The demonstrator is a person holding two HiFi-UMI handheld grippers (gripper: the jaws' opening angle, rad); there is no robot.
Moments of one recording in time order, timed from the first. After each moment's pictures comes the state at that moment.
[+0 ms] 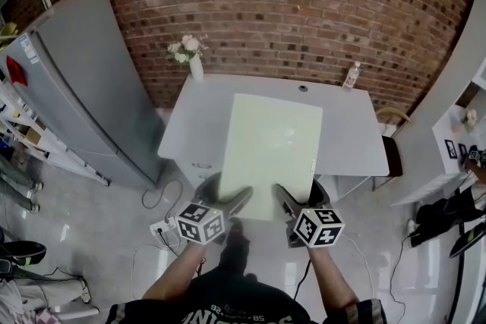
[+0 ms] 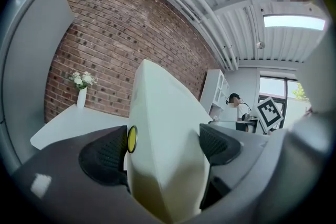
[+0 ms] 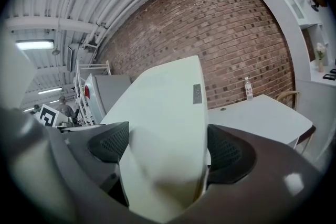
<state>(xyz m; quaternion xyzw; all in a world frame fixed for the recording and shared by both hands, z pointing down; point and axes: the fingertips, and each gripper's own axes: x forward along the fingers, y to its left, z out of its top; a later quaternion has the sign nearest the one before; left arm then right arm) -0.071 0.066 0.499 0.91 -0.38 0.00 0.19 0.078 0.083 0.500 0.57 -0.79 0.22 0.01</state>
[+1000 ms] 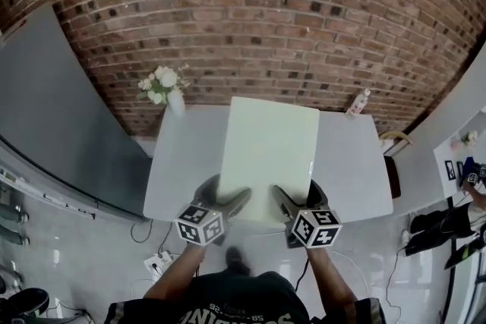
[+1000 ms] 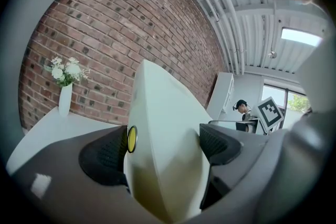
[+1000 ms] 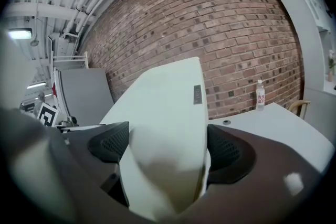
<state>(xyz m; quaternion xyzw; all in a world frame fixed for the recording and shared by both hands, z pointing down) -0.066 -0.228 0.508 0.91 -0.34 0.00 0.23 0.080 -0.200 0.498 0.60 -0.76 0.23 0.04</state>
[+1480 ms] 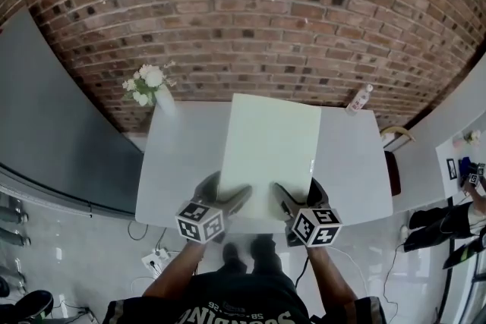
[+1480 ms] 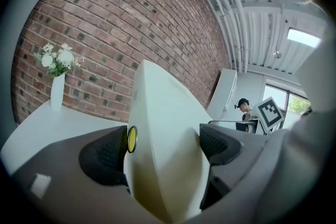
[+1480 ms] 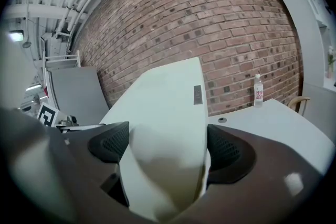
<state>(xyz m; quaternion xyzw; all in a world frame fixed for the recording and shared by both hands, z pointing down) -0.028 -0.276 0.535 0.91 -0.33 0.02 0.25 0.118 -0.245 0.526 0.61 -0.75 0.25 0.05</state>
